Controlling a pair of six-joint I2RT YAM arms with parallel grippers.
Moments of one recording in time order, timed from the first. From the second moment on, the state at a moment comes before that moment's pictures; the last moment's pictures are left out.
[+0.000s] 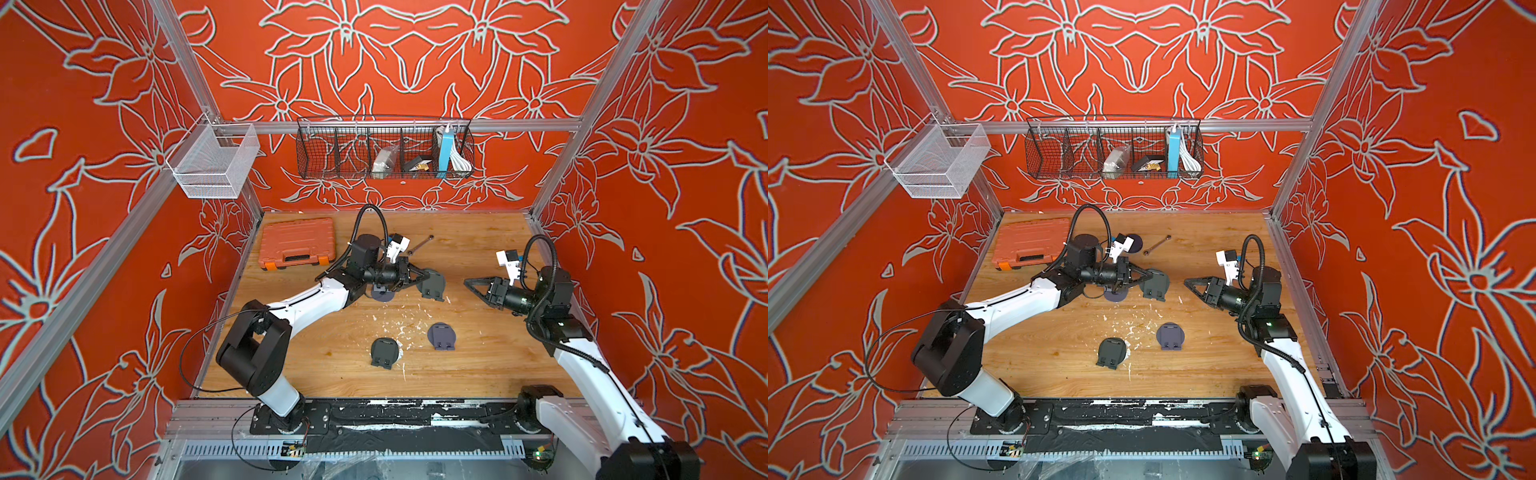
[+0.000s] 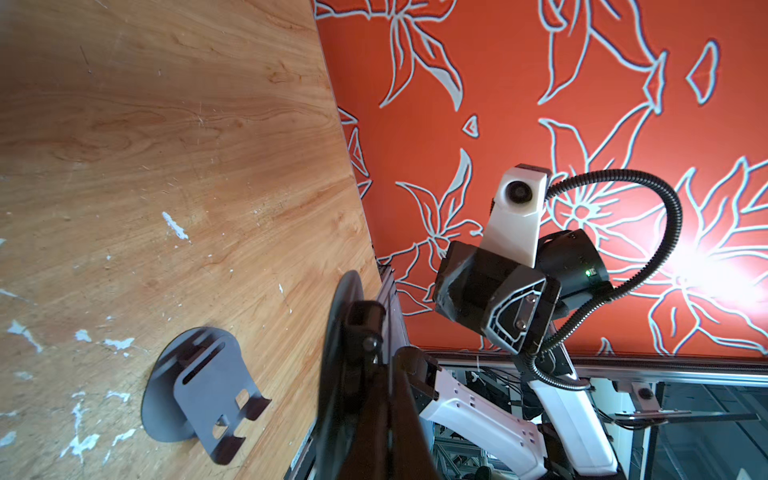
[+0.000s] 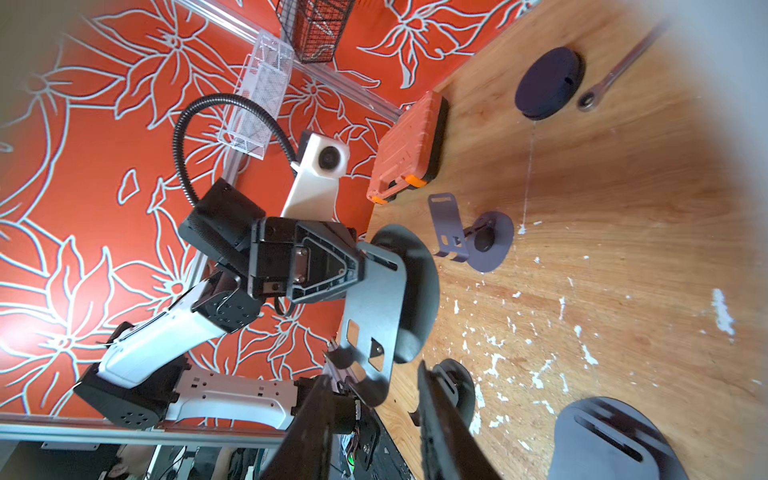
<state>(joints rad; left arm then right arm) -0.52 1.58 1.02 0.24 0.86 -1.04 0.08 0.88 0.57 0.00 -1.01 0.82</state>
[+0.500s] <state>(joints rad) -0.52 1.49 0.99 0.32 0.89 -1.07 0.25 0.96 0.57 0.02 -0.97 0.82</state>
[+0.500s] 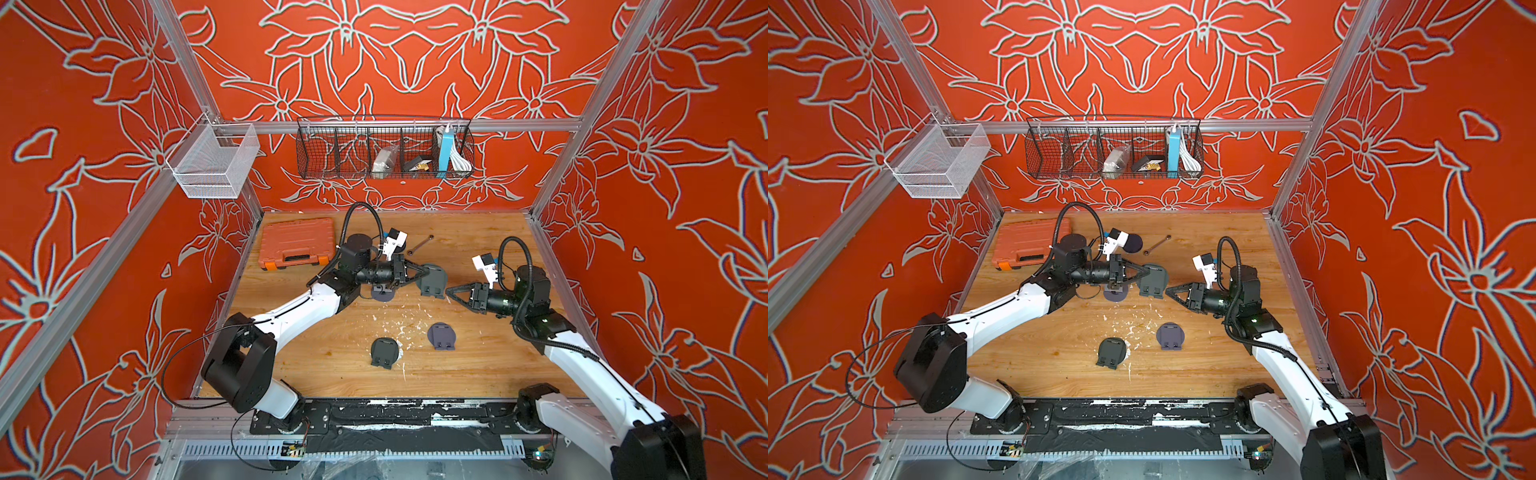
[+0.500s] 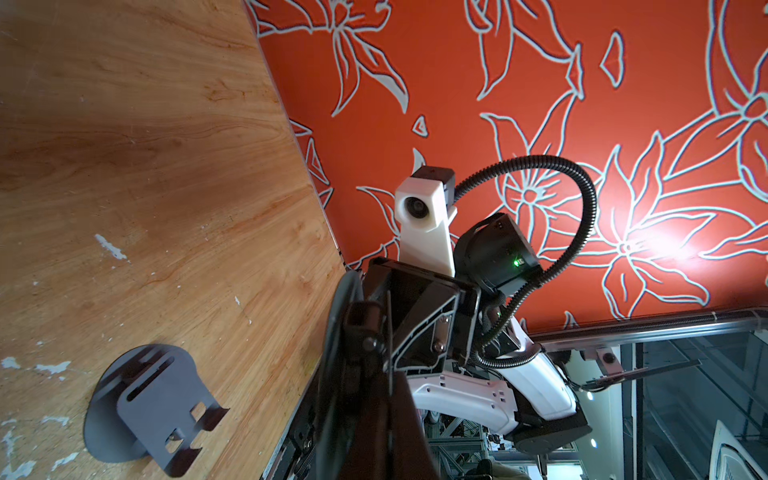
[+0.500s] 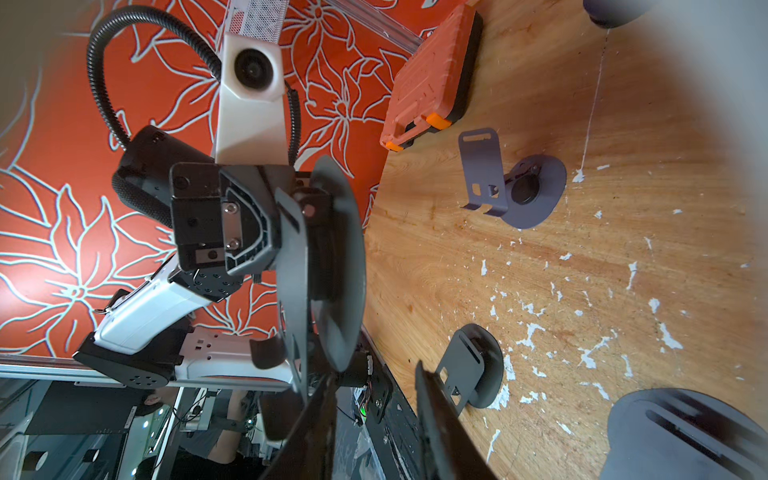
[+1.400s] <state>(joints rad) -0.54 1.49 0.95 0.38 0.94 -1.09 0.30 1.06 0.63 0.10 -0.93 0.83</state>
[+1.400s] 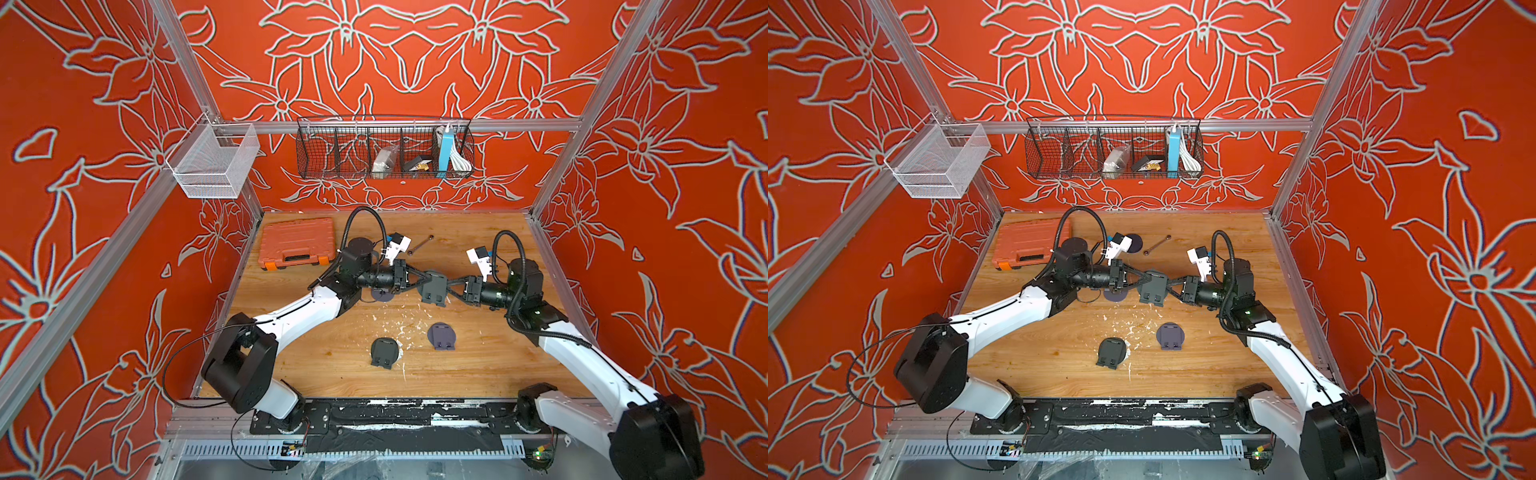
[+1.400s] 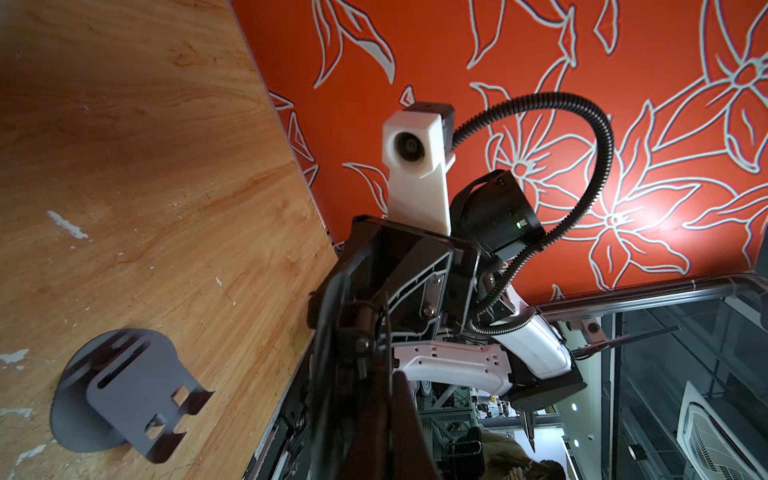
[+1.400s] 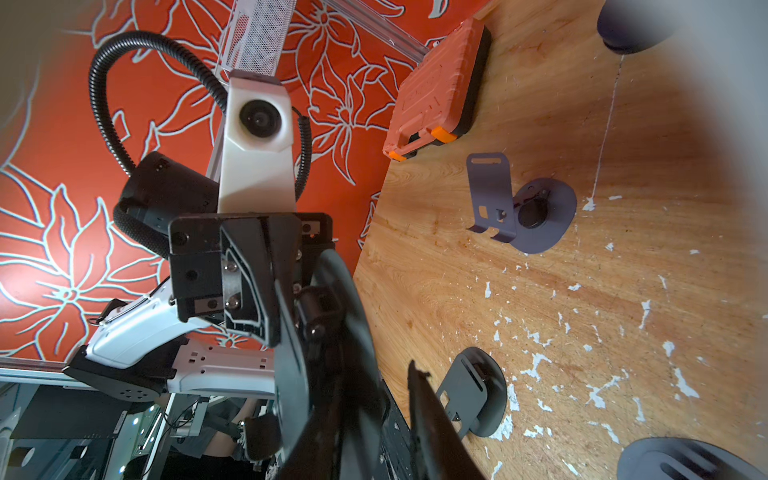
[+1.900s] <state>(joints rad) -0.53 1.49 0.87 0.54 0.93 -1.17 0.33 1.07 0.64 0.14 -0.91 0.87</state>
